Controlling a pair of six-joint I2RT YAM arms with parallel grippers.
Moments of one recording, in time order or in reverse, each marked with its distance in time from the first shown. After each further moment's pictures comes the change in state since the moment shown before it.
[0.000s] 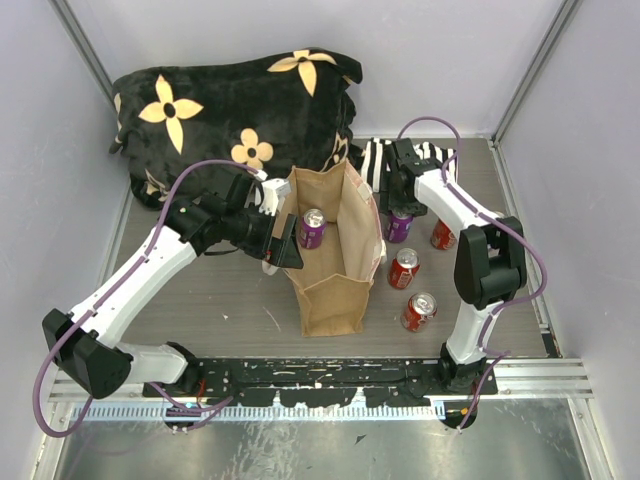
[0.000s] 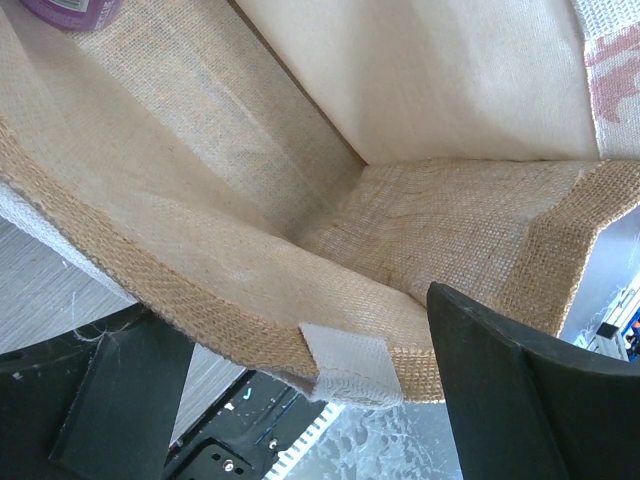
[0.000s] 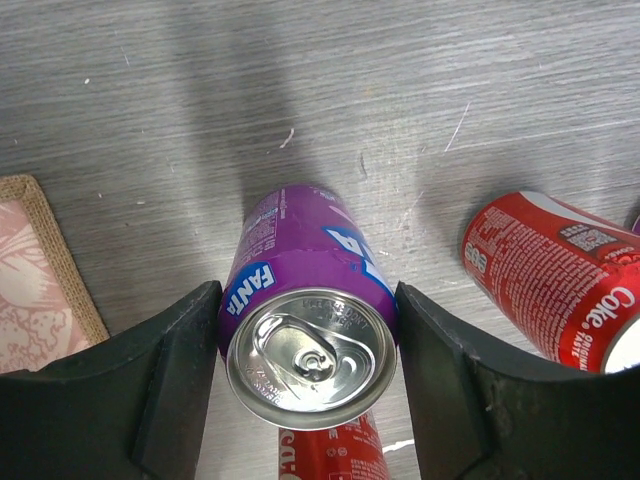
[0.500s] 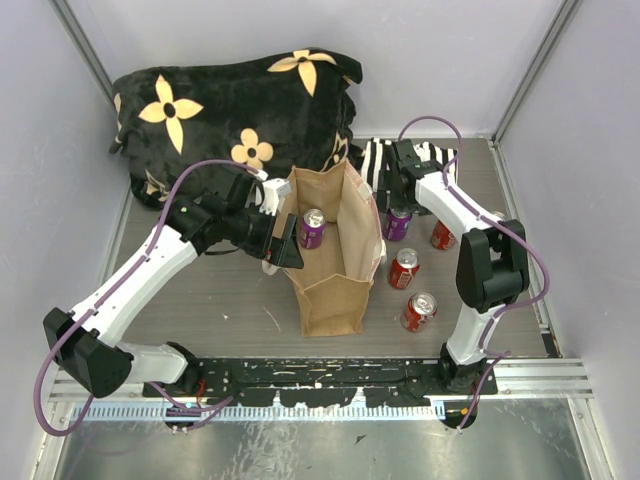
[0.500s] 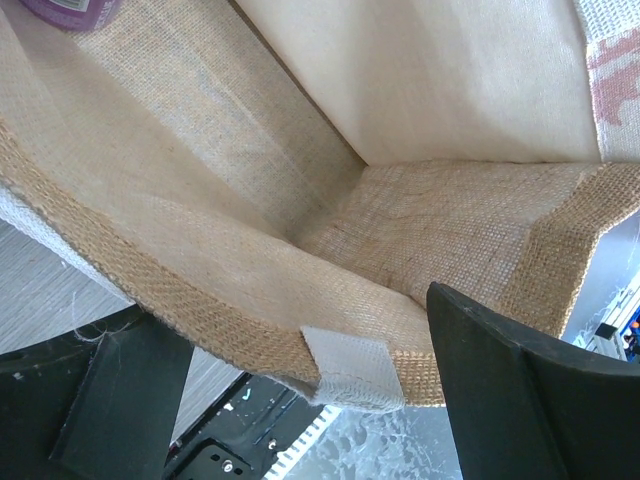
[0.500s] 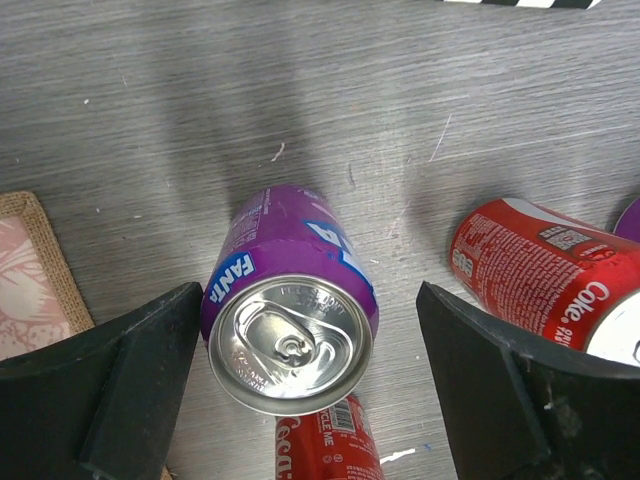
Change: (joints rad) left arm 0.000 0.006 0.003 0.002 0.000 -0.003; right arm 0.006 -0.032 -0.027 0.030 0.037 0.003
